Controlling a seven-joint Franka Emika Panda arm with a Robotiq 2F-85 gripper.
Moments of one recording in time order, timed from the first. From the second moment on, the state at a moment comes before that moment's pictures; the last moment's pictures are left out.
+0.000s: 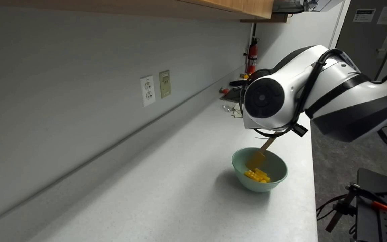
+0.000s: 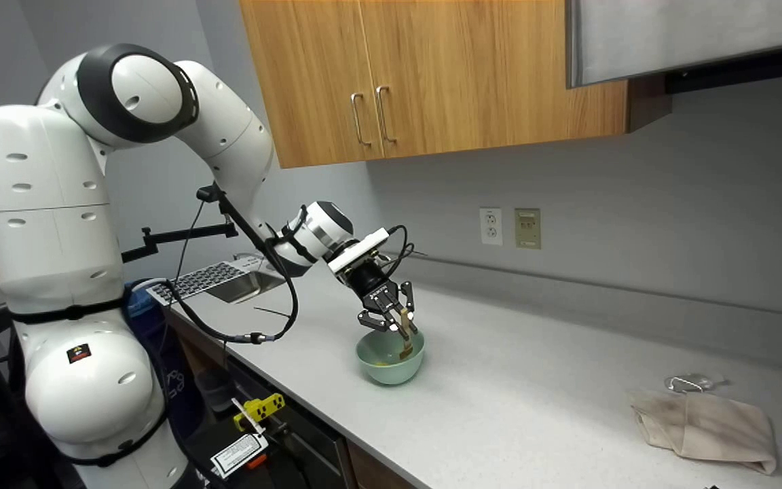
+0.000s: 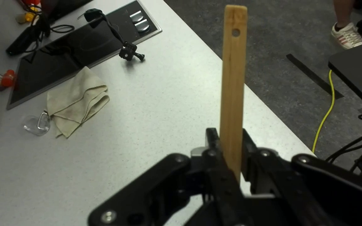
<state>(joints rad) 0.17 0.16 0.19 -2.32 -1.01 1.76 -0.25</state>
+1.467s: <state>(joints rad) 0.16 0.14 0.18 -2.35 -0.96 1.80 -0.23</state>
